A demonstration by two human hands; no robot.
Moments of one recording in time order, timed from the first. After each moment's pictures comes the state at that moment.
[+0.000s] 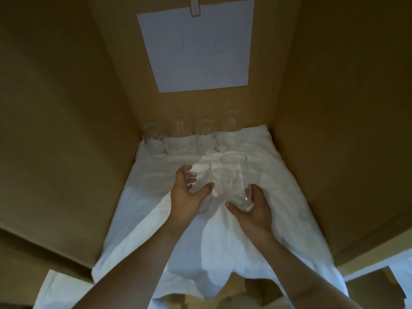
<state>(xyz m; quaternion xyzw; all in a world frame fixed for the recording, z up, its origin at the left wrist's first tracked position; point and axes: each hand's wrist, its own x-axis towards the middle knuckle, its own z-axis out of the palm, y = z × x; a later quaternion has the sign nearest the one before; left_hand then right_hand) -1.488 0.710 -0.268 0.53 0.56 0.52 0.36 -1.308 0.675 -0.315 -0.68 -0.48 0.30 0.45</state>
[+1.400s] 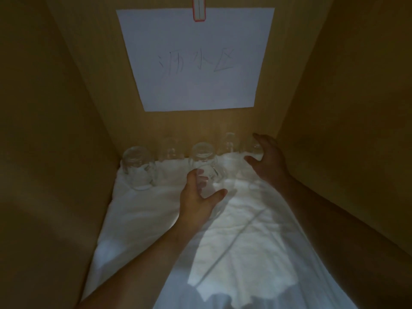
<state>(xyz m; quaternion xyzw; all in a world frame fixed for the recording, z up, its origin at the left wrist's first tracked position) -1.472 0.842 -0.268 0.55 0.52 0.48 0.44 -1.245 0.902 -0.225 -0.69 -0.63 0.08 0.36</state>
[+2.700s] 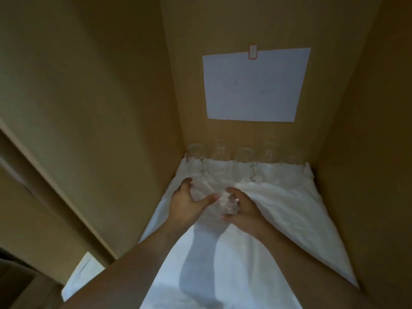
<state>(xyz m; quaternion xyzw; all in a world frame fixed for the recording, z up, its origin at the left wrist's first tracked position) -1.557 0.717 -0.215 0.52 0.73 0.39 0.21 -1.375 0.760 -0.255 -0.50 -0.63 0.50 0.32</state>
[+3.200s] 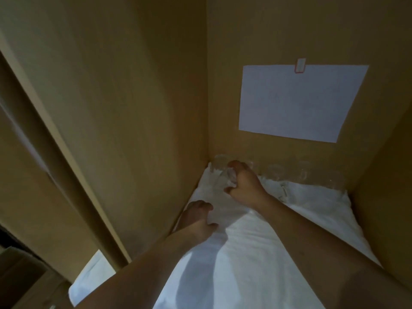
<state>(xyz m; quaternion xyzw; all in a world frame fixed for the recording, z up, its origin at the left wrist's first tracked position) -1.625 0.740 -0.250 0.65 0.73 0.16 0.12 -1.467 0.846 -0.182 -0.47 -0.82 0.21 0.25</state>
